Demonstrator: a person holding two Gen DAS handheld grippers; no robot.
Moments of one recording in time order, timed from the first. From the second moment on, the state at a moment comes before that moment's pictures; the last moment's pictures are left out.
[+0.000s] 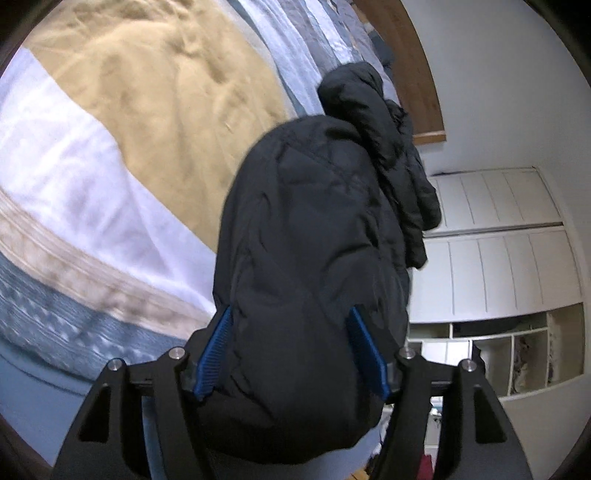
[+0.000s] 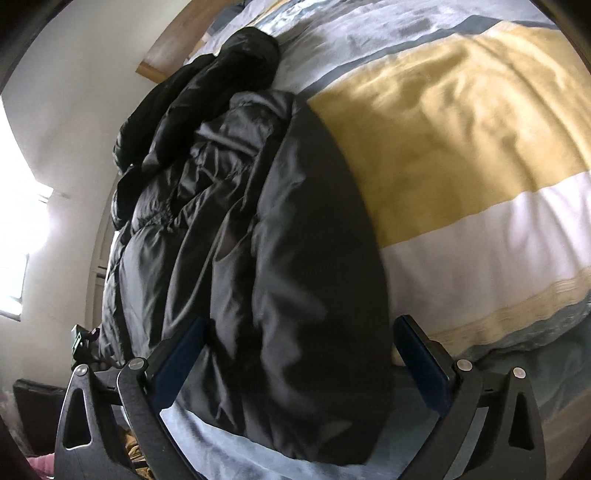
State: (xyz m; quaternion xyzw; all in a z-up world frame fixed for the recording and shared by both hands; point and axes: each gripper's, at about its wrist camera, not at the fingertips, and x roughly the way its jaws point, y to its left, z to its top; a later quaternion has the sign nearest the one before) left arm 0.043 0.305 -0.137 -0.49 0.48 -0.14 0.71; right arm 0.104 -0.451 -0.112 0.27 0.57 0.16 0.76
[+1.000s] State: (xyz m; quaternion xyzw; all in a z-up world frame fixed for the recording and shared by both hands) left arm 0.052 0.312 -0.165 -0.52 0.48 -0.20 0.68; right arm 0.116 -0.433 -0.116 0.26 0.59 0.19 0.74
